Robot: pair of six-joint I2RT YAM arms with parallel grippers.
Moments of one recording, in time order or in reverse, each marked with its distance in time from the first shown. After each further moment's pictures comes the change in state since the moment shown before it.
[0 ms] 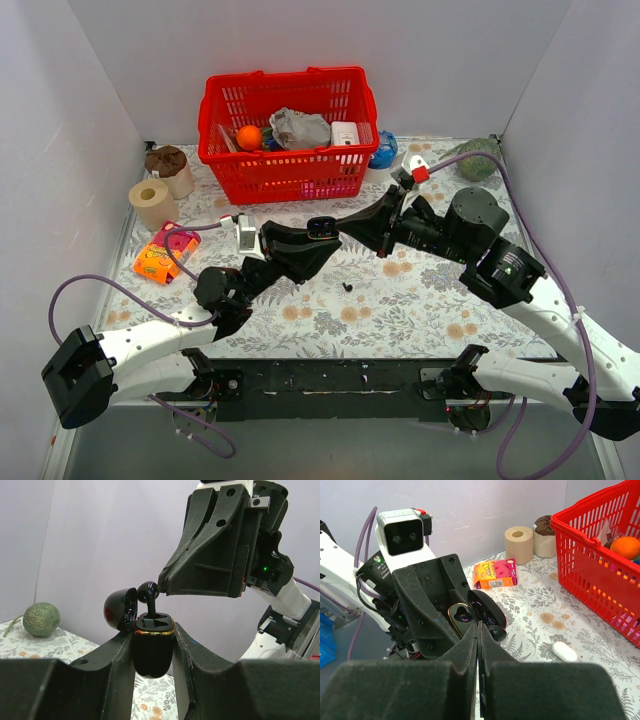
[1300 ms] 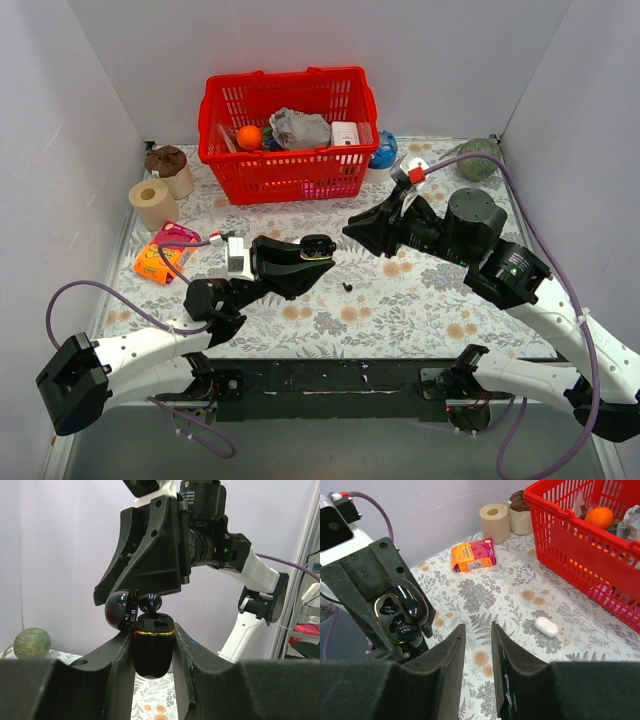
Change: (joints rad) left arm 0.000 -0.061 -0.076 0.120 0.142 0.078; right arm 0.000 -0.009 0.017 -0.132 0.108 -0.032
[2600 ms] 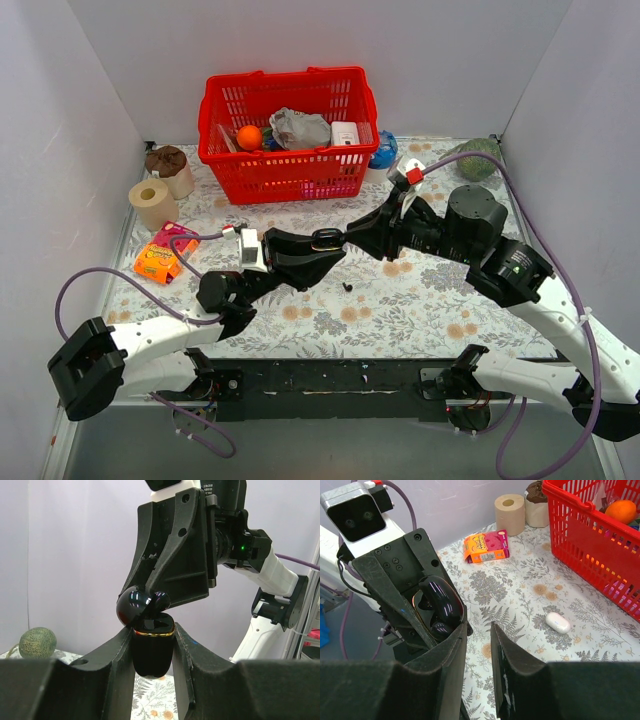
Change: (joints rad) left arm -0.003 0.121 0.057 0.042 -0.032 0.022; right arm -0.005 0.011 0.029 -0.046 -0.099 0.000
